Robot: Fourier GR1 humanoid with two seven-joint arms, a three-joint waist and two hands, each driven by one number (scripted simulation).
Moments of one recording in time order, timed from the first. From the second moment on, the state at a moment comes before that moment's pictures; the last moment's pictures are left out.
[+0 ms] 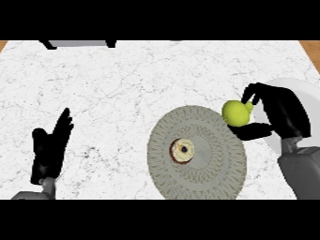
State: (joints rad) left arm -0.01 0.23 -0.11 -1.45 0.05 0.27 0.20; right arm -0.31 -0.33 0.14 -1.54 0.82 0.03 0.24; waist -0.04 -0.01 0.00
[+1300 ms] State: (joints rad) left arm -0.04 0.18 -0.09 -1.46 -0.01 0.22 0.22; right arm -0.32 -0.49 -0.28 -1.33 0.78 -0.04 0.20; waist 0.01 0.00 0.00
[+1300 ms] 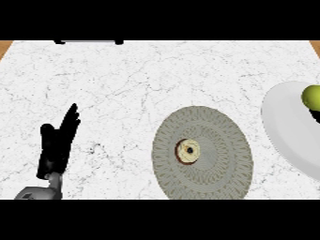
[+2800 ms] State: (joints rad) left arm -0.04 0.16 -0.06 -1.46 -0.02 0.19 0.22; right arm -0.39 -0.59 -0.63 -0.79 0.23 0.36 -0.38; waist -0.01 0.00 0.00
